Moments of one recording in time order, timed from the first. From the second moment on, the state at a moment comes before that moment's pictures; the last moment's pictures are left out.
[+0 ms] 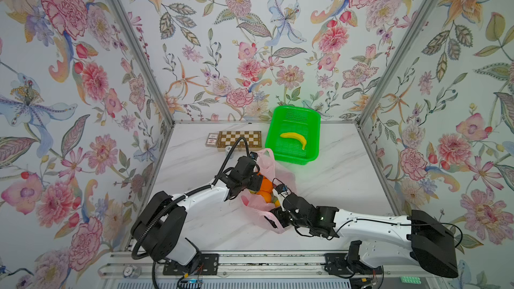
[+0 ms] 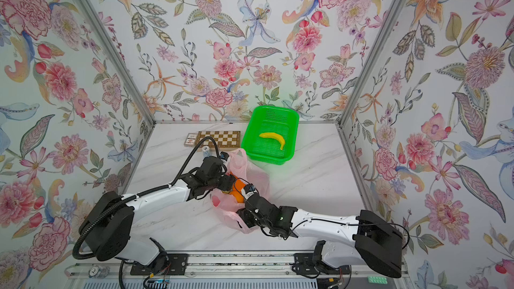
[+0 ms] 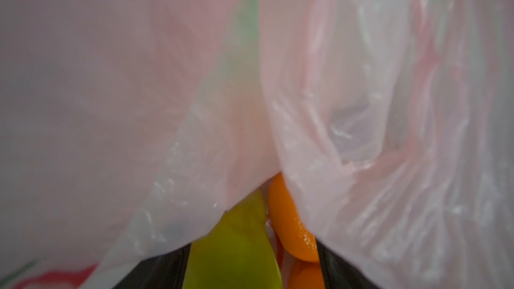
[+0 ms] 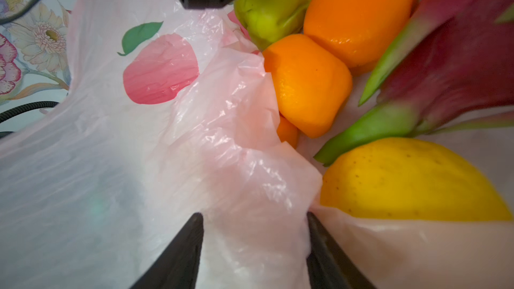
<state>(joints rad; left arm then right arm) -0.68 1.53 0.90 -0.18 -0.07 -0.26 1.14 1.26 0.60 -0.08 0.04 0.74</state>
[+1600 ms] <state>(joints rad) -0.64 1.70 0.96 0.01 0.06 -0.52 0.88 1.11 0.59 0.07 0.13 0.77</state>
